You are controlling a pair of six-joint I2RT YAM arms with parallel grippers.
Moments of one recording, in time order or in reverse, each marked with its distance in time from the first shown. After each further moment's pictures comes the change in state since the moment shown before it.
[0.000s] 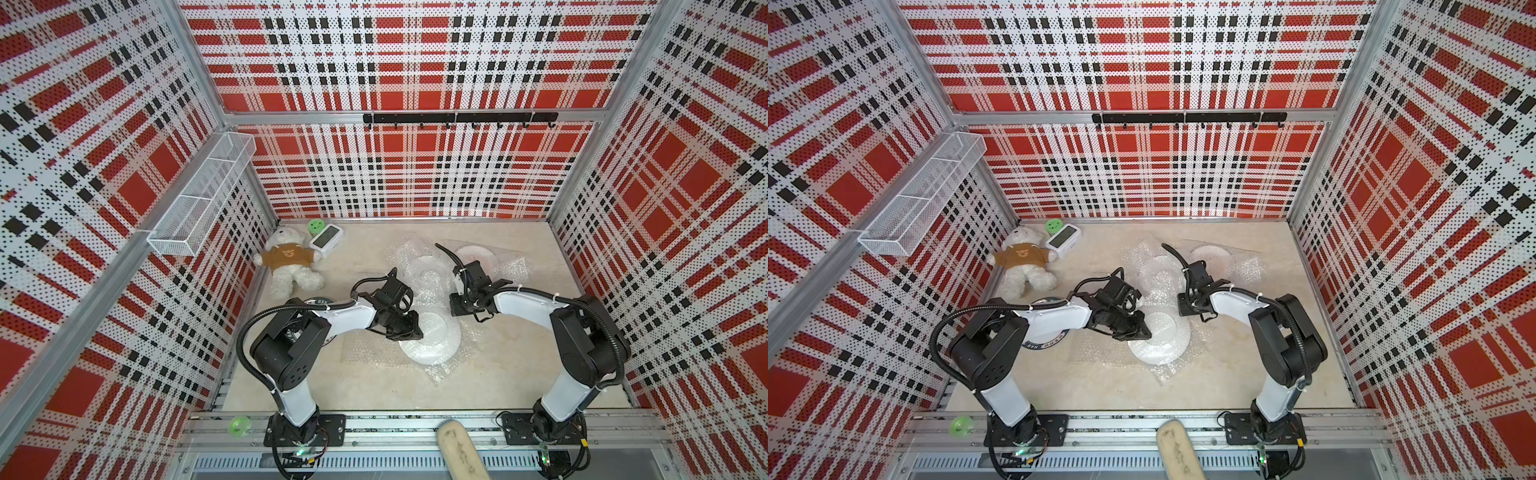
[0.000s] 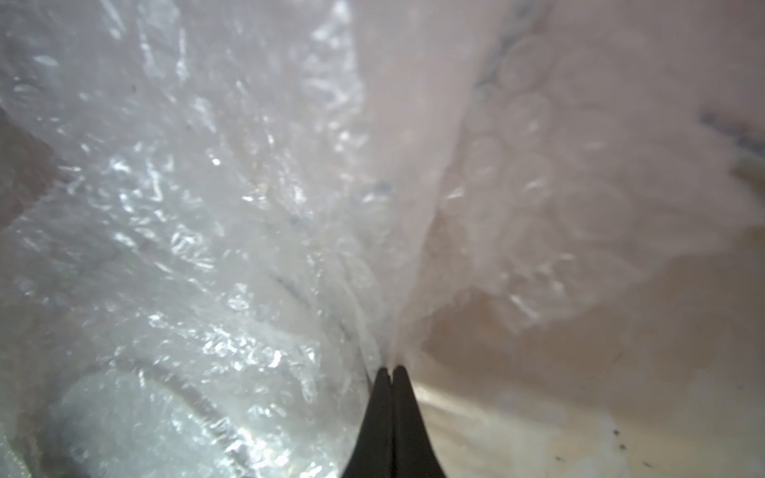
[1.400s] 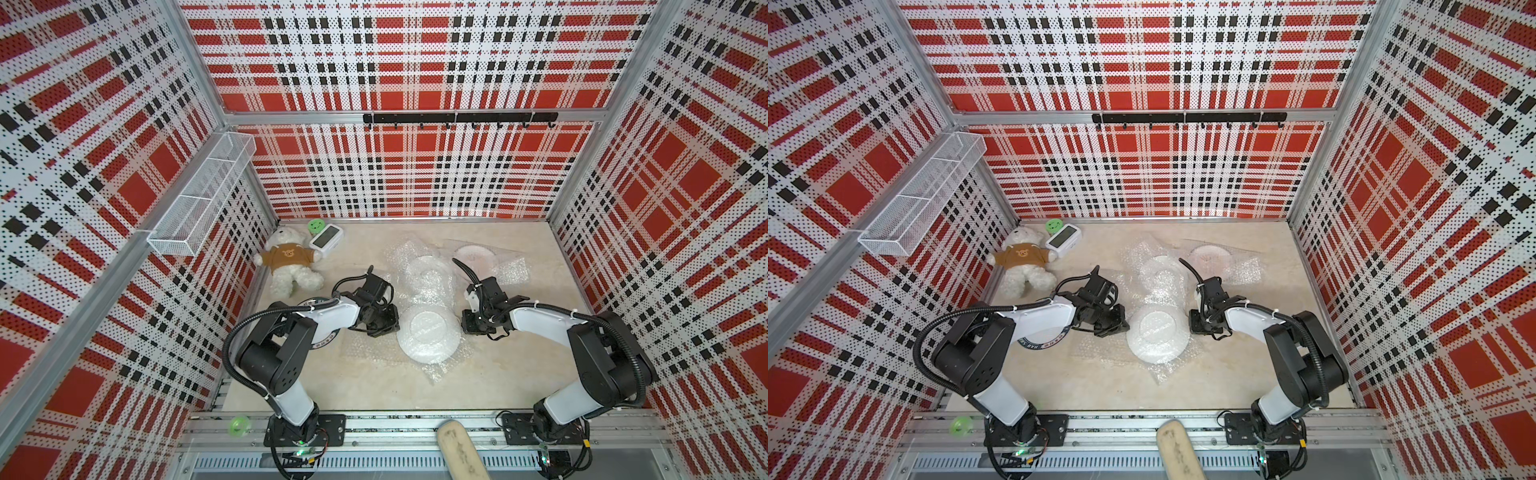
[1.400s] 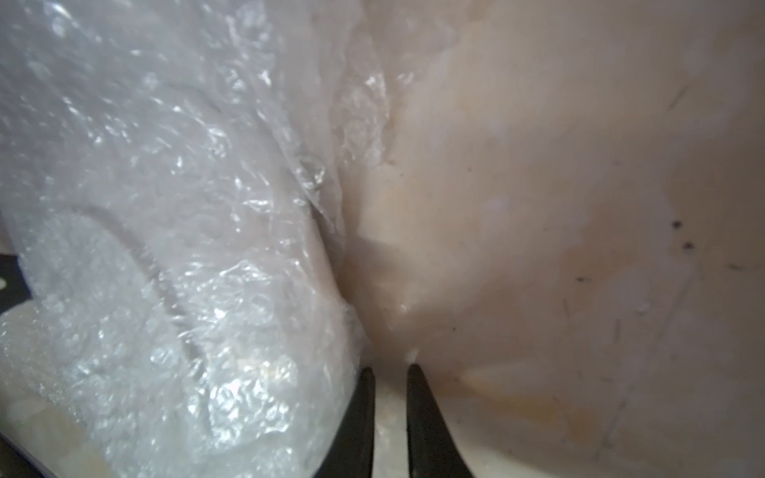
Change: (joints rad) left arm 0.151 -0.061 -0.059 -0.028 -0.167 -0.093; right arm -0.032 -0.141 -0.233 0.013 -0.183 0.123
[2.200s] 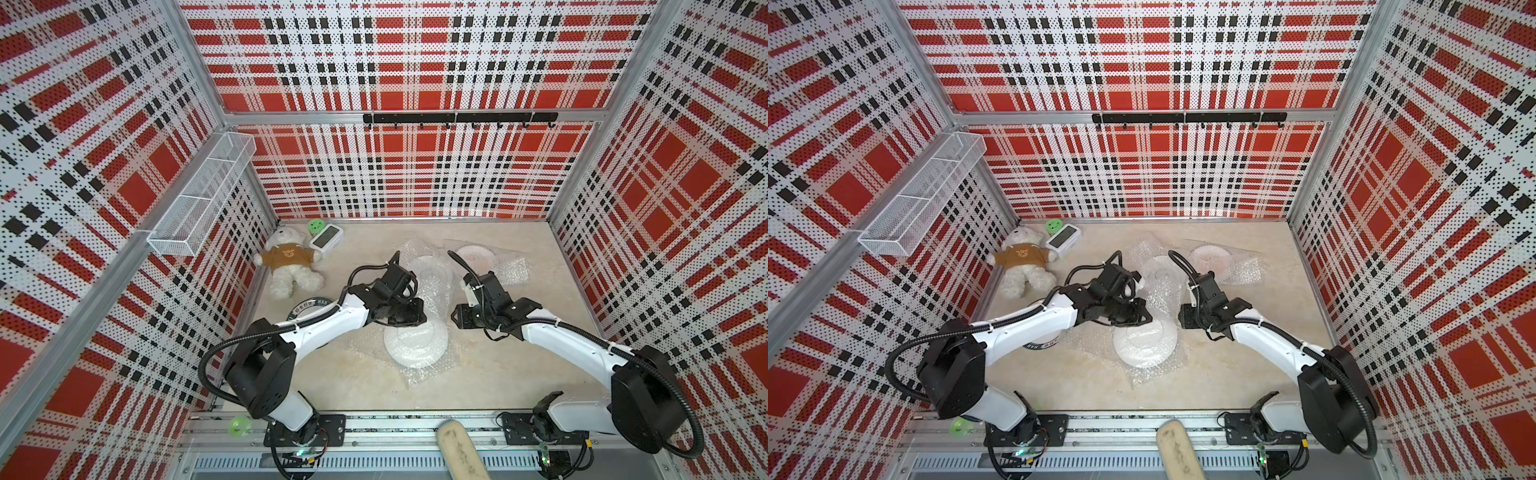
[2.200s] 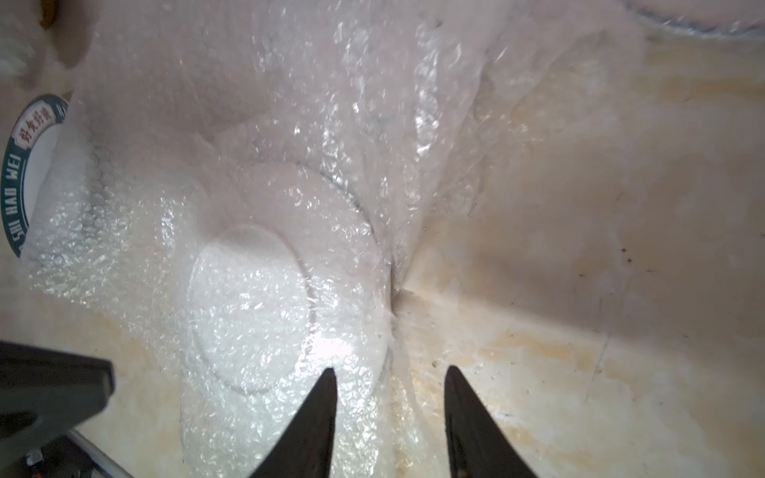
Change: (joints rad) left arm -0.232 -0.133 0.162 -0.119 -0.014 0.077; right arm 0.138 -0.223 0.053 -0.092 0.135 0.033
